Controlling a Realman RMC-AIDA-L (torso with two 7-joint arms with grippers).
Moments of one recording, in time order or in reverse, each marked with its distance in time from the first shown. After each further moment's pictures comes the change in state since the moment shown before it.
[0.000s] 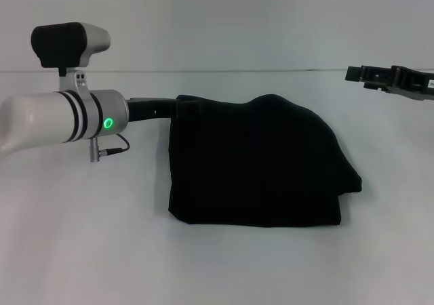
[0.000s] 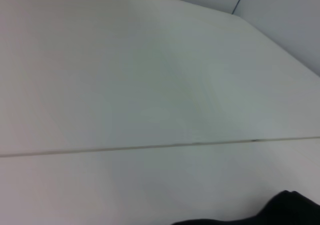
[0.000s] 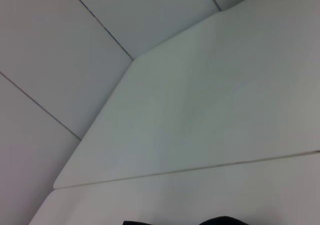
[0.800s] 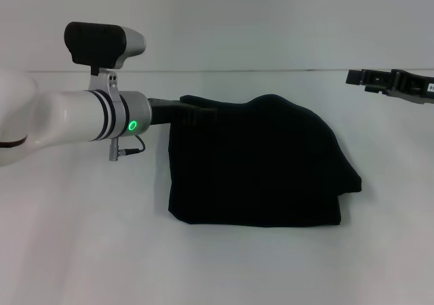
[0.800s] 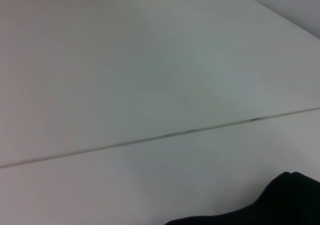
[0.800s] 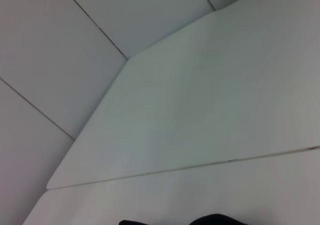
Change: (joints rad) left arm -0.059 -0.018 0.115 -0.054 0.001 -0.118 0.012; right arm -0.005 0.004 0.000 0.009 0.000 0.017 -0.009
